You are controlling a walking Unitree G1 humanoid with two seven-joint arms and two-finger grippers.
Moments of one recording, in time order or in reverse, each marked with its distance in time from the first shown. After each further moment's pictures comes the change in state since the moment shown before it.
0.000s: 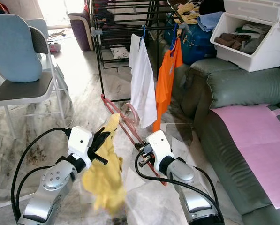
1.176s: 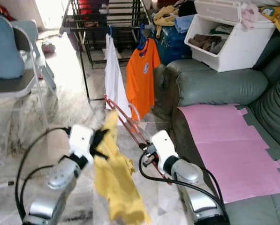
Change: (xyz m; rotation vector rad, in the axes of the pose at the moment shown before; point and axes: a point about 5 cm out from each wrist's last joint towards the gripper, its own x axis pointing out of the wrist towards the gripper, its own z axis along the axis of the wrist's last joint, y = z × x) left arm 0.007 0.009 0.003 0.011 -0.010 0.129; right arm -0.003 -0.006 0.002 -0.029 -0.004 -0.012
